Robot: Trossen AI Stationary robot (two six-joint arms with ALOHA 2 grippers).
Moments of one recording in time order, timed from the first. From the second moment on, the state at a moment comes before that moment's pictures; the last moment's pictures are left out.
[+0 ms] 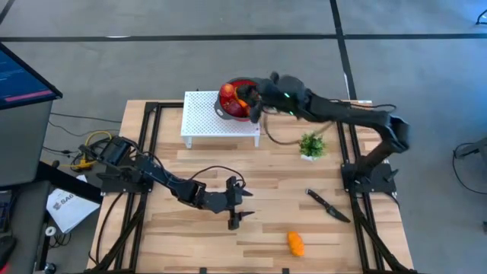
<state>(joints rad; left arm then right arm) -0.40 1.79 0.89 0.45 -0.42 -0.27 -0.37 1.60 1.39 -0.04 0.16 -0.08</state>
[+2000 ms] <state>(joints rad) -0.41 1.79 0.89 0.45 -0.42 -0.28 -0.46 1.95 2.00 -0.78 0.16 -0.10</state>
